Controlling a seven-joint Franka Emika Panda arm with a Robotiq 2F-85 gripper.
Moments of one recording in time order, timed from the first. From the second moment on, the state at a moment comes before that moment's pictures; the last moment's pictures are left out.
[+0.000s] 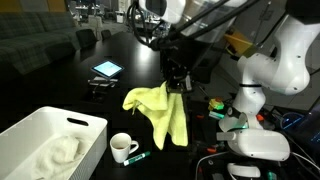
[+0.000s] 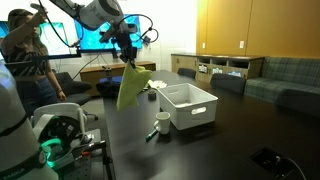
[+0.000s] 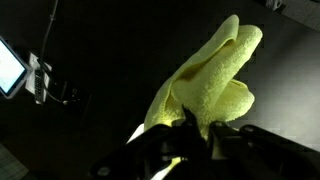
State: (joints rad) arm 0.41 -0.18 0.30 -2.15 -0.37 1.83 0.31
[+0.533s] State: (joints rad) arm 0.34 -0.13 0.33 -1.93 -0.37 1.65 0.31
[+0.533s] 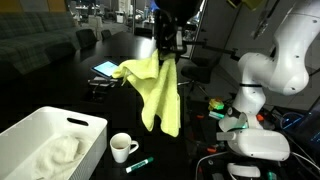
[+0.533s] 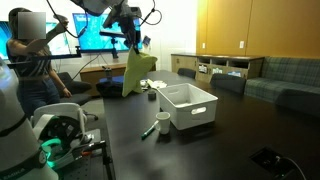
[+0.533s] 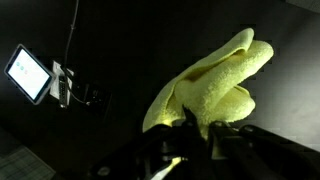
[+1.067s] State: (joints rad) arm 0.31 0.13 0.31 -1.59 -0.50 1.60 0.28
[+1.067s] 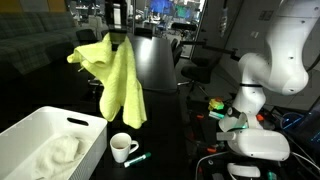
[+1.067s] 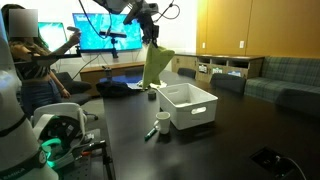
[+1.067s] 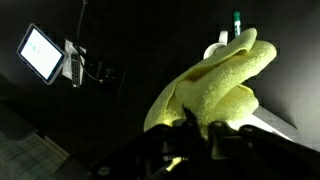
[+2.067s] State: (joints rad) arm 0.39 0.61 0.11 -1.13 -0.53 1.75 0.46
